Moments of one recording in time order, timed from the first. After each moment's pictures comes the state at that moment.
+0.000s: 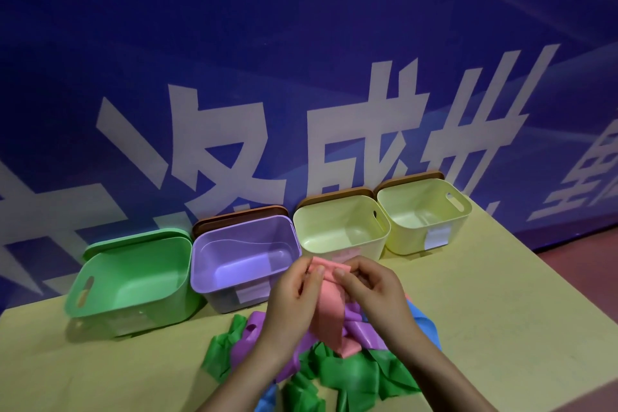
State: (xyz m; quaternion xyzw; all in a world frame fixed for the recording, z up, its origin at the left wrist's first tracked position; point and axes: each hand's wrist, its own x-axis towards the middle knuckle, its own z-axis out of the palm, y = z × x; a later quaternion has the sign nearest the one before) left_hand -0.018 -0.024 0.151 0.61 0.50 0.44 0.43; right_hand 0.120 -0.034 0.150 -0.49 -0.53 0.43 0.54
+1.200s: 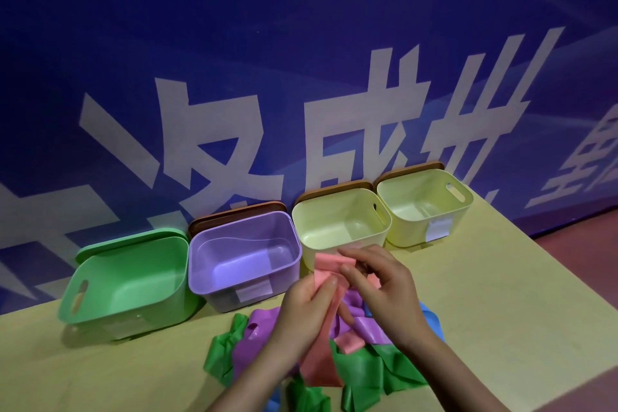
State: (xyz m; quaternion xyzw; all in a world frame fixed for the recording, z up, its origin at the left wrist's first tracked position) left_hand -0.013 -0.031 0.165 0.57 0.49 0.35 0.56; right_hand 0.127 -0.028 0.147 -0.51 -0.61 0.25 0.55
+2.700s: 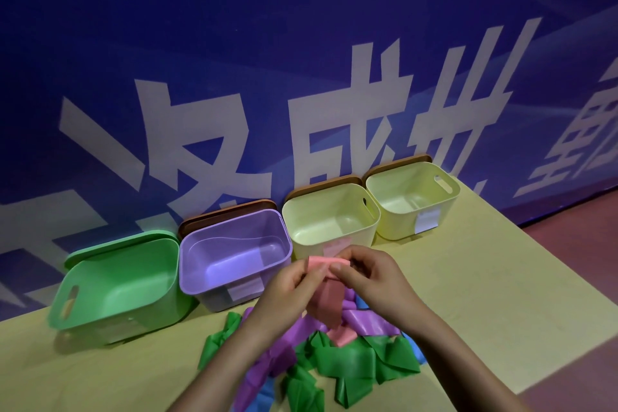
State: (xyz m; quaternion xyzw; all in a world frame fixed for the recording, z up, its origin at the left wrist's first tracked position) left_hand -0.022 -0.009 0.158 0.64 0.45 0.32 0.53; right_hand 0.143 -0.024 0.147 -0.51 -0.60 0.41 0.46
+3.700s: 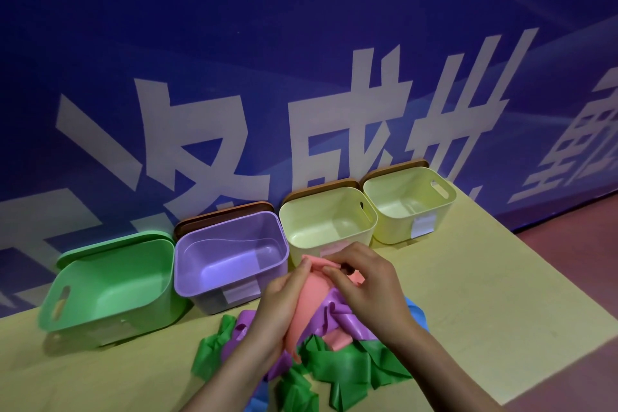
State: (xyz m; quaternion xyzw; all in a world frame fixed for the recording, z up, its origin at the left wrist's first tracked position) left_hand -0.014 -0.019 0.153 0.41 0.53 0.40 0.62; right_hand 0.134 -0.026 0.147 -0.51 -0.69 0.16 0.49
